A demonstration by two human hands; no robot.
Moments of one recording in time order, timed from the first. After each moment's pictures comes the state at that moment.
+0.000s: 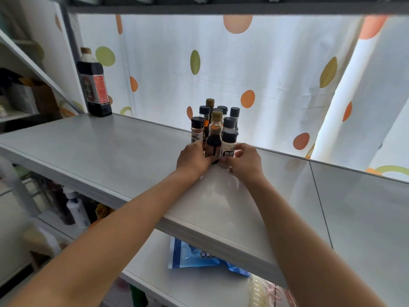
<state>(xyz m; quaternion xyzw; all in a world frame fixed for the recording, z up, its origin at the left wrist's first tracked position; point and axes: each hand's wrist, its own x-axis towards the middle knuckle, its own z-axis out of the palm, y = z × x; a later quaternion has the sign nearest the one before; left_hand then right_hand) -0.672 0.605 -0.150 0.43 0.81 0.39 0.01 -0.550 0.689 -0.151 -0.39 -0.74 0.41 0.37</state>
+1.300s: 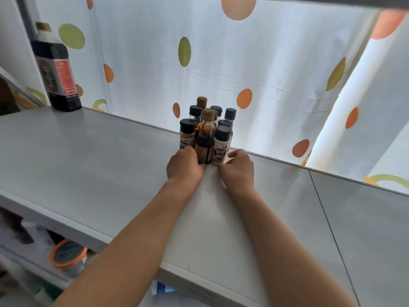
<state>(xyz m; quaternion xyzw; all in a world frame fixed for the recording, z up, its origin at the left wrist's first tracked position) -0.694 0.641 -0.157 0.41 0.86 0.31 -0.03 -0.591 0.721 -0.167 -0.49 -0.73 0.31 0.36</state>
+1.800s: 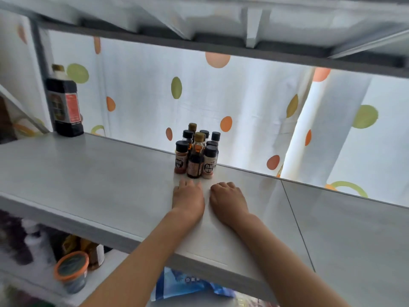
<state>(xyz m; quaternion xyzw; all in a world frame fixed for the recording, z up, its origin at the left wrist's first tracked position) -0.642 0.591 -0.161 0.51 0.85 0.12 -0.05 -0.540 0.660 -0.165 -0.40 -0.91 -0.01 0.13</state>
